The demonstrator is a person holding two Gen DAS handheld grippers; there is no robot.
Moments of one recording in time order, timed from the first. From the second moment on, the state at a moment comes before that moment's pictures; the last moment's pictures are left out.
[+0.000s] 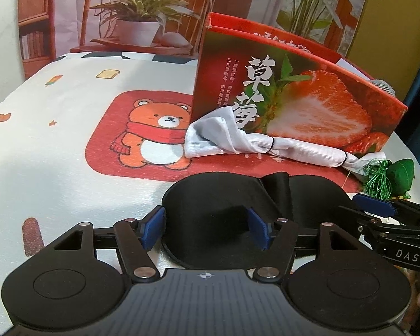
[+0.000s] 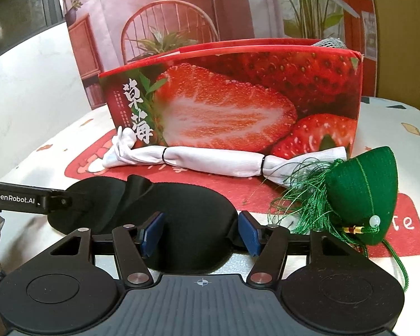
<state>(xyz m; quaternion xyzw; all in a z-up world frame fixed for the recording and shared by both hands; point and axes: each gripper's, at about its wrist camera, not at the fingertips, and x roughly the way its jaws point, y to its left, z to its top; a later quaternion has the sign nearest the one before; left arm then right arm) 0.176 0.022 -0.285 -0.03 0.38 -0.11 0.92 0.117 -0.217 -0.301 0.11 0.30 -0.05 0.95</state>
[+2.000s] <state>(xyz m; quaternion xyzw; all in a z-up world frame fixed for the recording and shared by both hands) 0.161 0.011 -0.287 -0.01 0.39 -0.16 0.91 0.102 -0.204 -0.300 0.14 0.31 -0.07 0.94</state>
